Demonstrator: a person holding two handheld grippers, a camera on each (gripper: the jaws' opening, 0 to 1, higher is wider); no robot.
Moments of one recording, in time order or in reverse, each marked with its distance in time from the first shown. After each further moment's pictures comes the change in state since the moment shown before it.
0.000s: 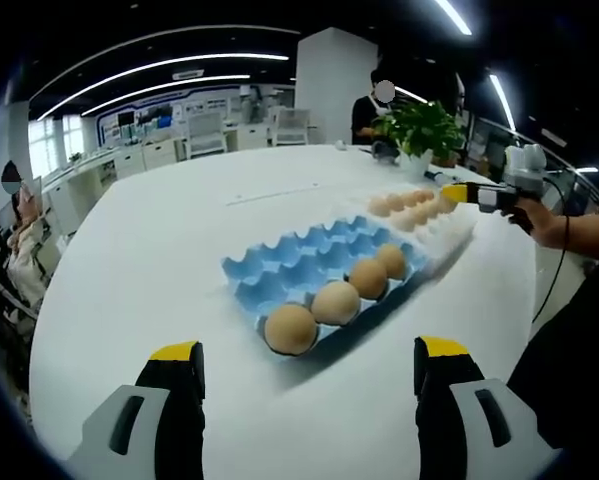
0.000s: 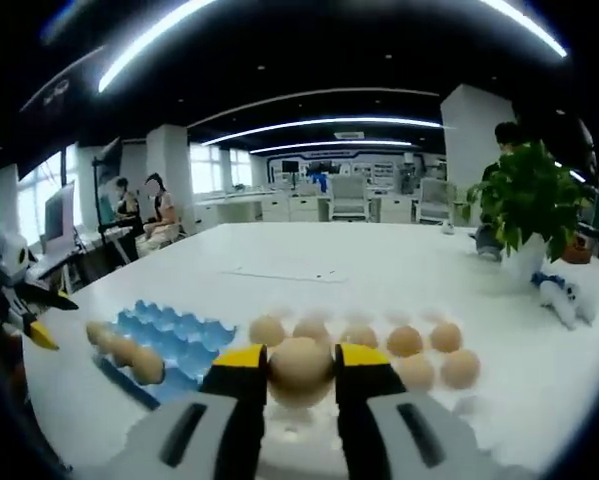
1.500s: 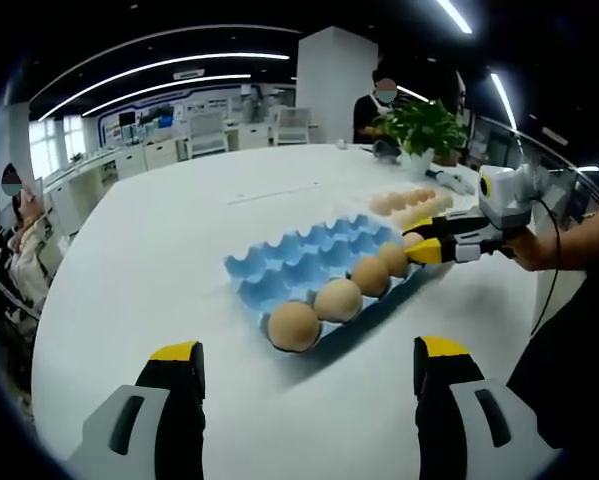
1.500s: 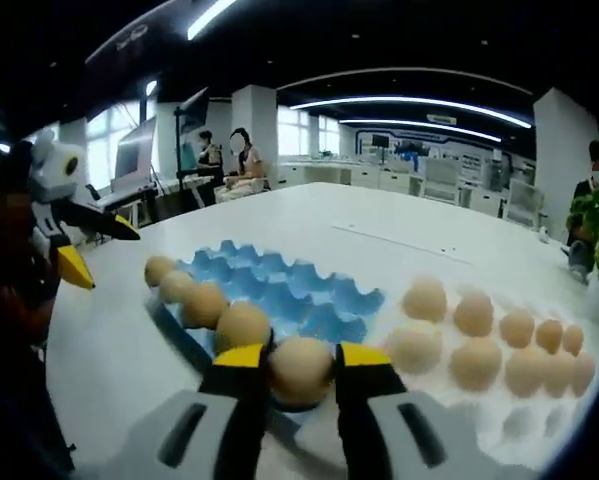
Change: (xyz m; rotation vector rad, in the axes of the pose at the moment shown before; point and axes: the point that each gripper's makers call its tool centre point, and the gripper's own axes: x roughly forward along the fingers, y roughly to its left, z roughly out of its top) left arm -0.003 0.002 0.000 0.004 0.005 0.011; right arm 0.039 0.113 -0.056 -0.174 0.126 0.318
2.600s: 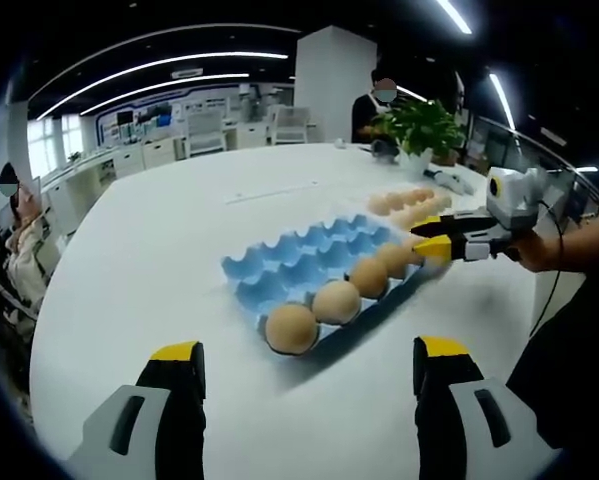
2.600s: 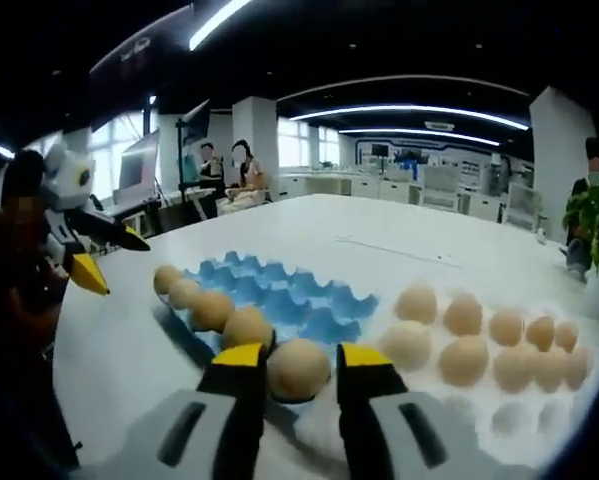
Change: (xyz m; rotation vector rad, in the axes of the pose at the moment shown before) left arm 0.002 -0.003 0.002 0.000 0.001 -0.015; right arm -0.019 -0.012 0.016 0.021 -0.072 -0.037
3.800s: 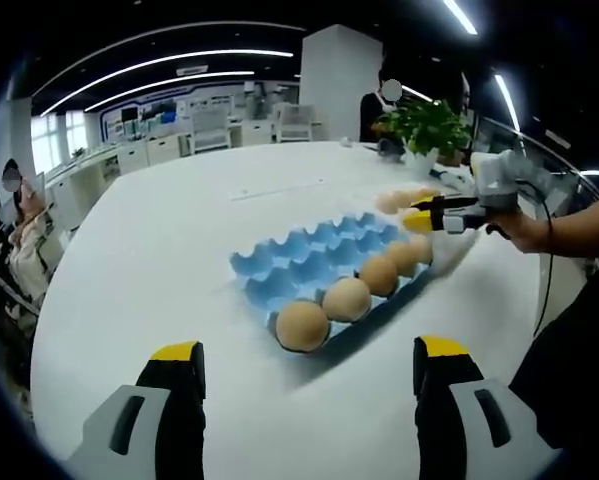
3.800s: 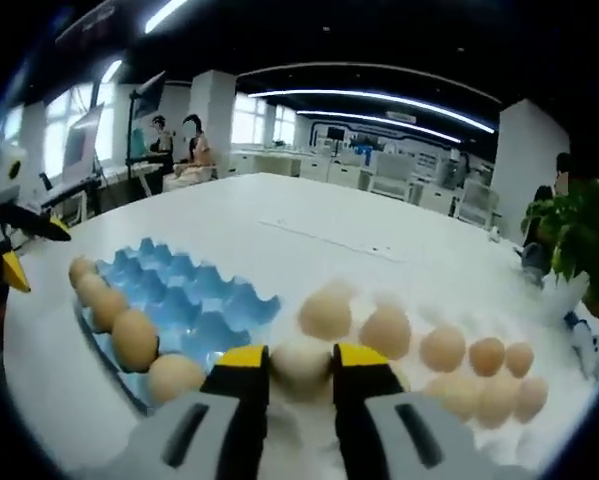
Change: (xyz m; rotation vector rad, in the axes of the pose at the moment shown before) left arm 0.001 0.010 -0.002 -0.013 0.008 0.019; right arm 0.019 -0.074 -0.001 -0.020 0.094 -0.219
